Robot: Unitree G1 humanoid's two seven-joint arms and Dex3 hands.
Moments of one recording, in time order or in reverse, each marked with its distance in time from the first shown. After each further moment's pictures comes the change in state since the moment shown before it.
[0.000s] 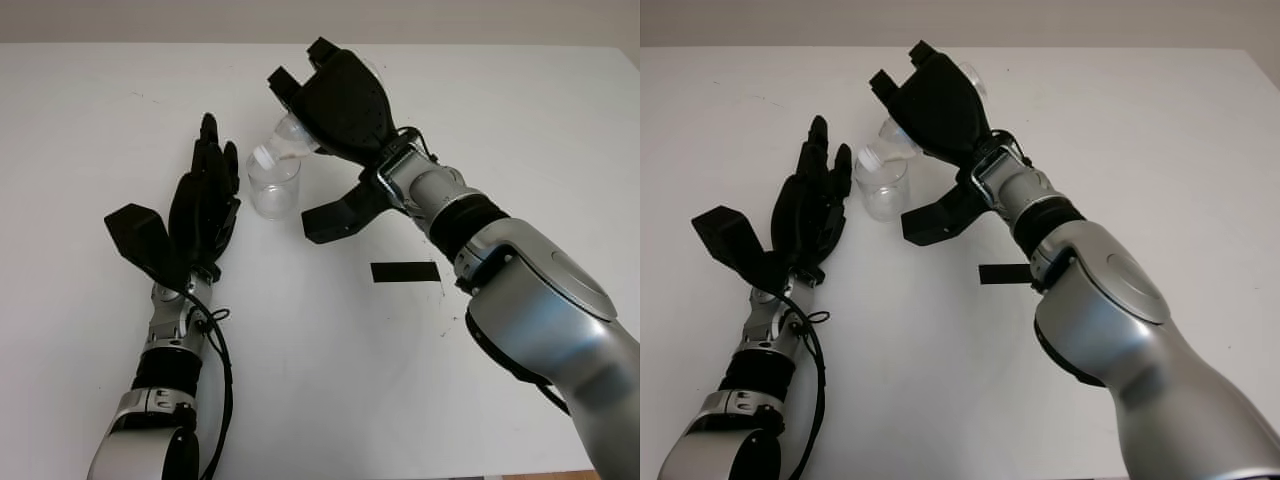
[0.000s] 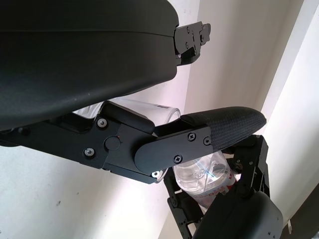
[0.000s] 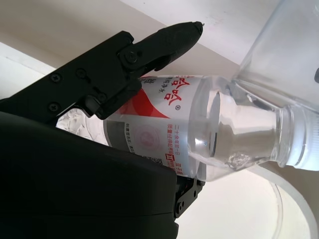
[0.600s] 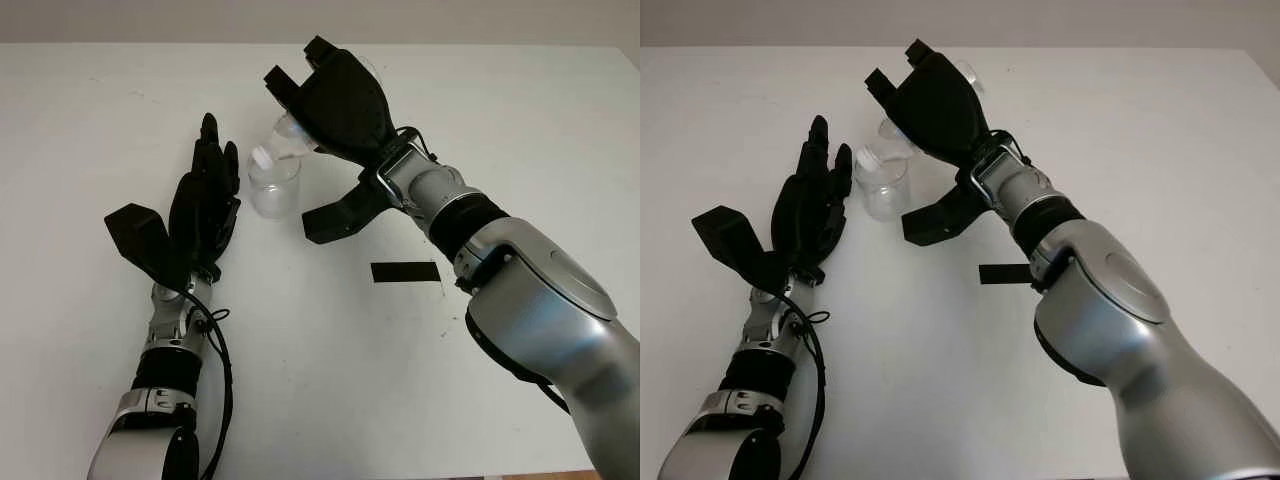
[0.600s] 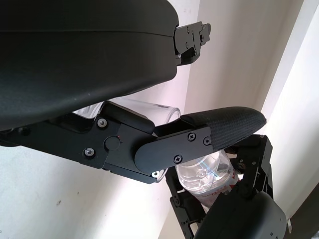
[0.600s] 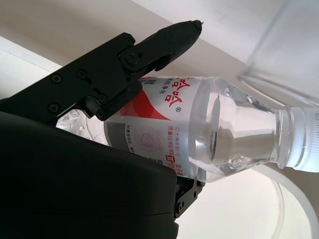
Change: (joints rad) left arm -0.002 0.000 0.000 0.001 0.000 0.004 -0.003; right arm -0.002 -0.014 -0.009 -0.001 0.004 0.014 0.000
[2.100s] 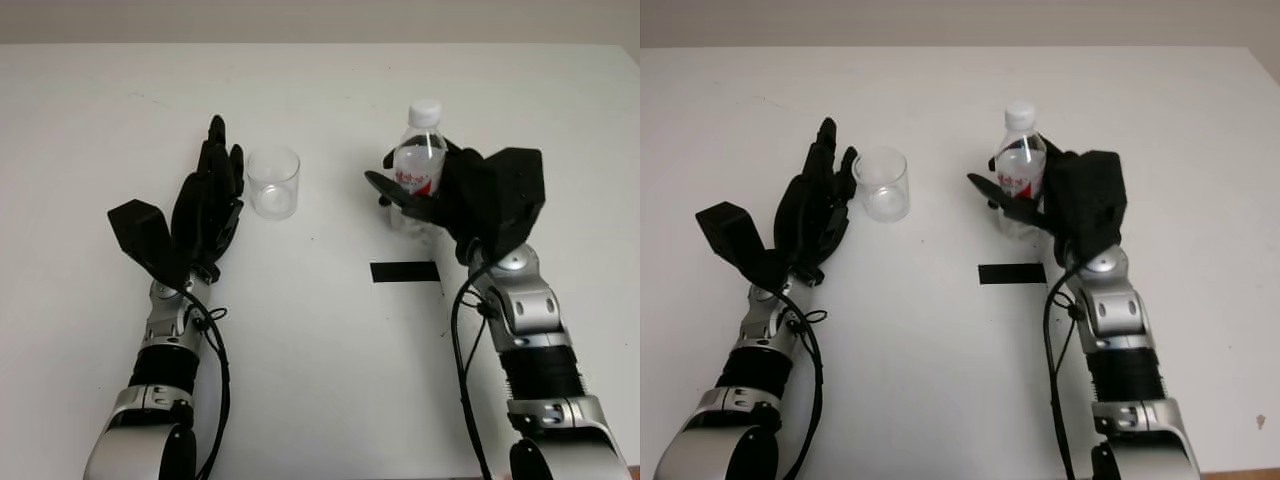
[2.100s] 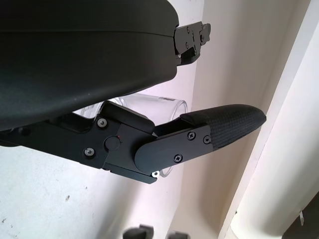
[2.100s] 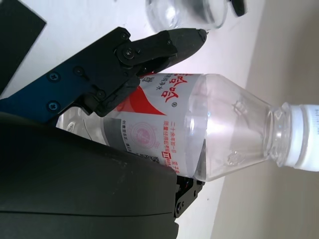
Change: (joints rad) left arm -0.011 0.013 -0.005 0.019 0.009 0.028 -0.039; right arm 0.869 -0.010 -0.935 -1.295 1.220 0.502 0.864
